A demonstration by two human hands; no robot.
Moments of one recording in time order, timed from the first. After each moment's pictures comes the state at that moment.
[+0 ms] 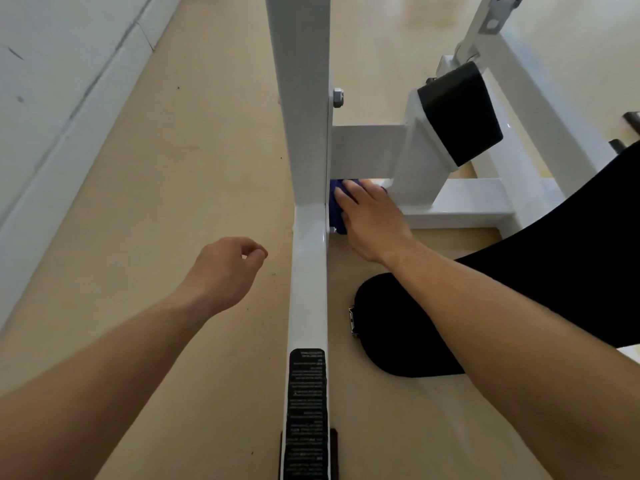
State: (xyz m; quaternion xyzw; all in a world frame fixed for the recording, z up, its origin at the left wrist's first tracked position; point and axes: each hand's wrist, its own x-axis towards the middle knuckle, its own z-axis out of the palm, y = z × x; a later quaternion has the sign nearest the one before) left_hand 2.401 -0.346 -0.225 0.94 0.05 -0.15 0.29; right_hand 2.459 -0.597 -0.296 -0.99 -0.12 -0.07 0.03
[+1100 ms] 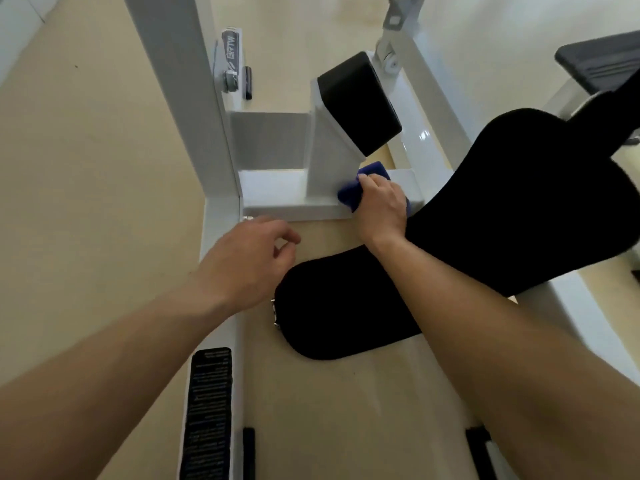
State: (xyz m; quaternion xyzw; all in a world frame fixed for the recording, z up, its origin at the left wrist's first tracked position) left_hand 2.378 -0.472 -0.213 0.93 -0.22 -0.07 0.29; right_hand 2.424 -0.706 -0.277 -0.98 0.15 -0.08 0.12
